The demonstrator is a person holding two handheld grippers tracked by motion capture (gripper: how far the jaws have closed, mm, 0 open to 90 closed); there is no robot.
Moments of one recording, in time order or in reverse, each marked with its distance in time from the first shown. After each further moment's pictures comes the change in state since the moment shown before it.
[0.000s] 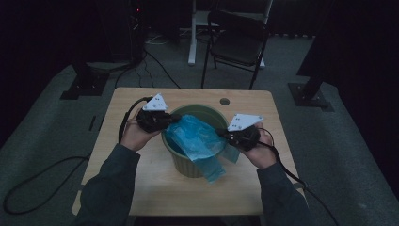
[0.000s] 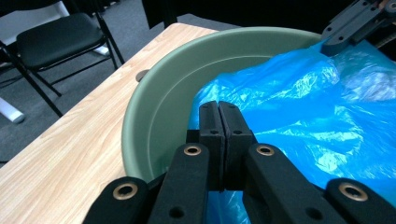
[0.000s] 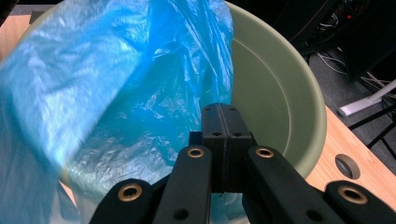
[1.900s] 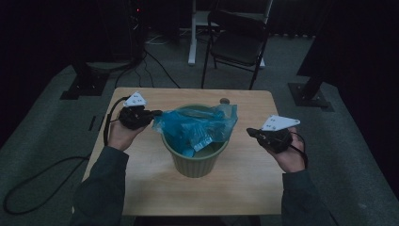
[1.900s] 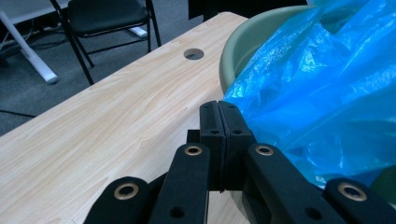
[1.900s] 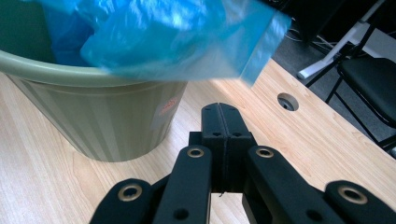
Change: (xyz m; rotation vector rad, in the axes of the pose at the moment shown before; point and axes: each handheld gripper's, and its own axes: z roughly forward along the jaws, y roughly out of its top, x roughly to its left) left arm 0.041 -0.045 -0.019 -0.003 0.118 -0.180; right arm -0.031 -0.055 -0.057 0.044 -0.143 0.124
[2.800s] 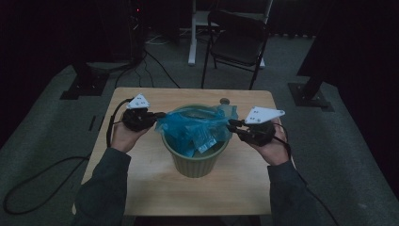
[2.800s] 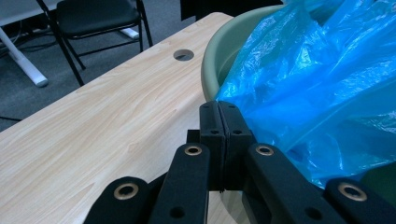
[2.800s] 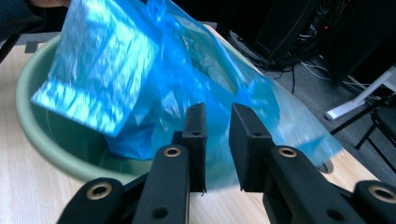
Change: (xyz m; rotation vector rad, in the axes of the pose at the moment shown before) left arm -0.010 0.001 0.006 -0.004 -0.029 0.019; right arm 0.021 0.053 0.020 -0.116 0.114 -0.055
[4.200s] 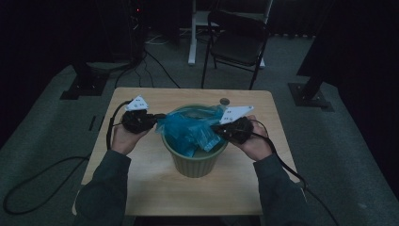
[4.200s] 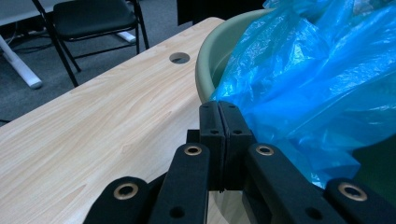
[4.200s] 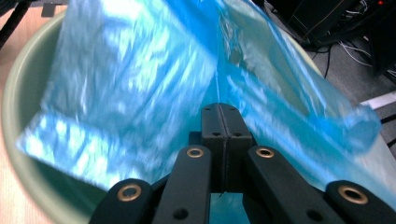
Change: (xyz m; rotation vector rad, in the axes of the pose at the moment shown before) left arm -0.001 -0.006 -0.002 -0.025 -0.013 -0.018; right arm 0.014 0.017 0.047 0.146 0.102 -0.075
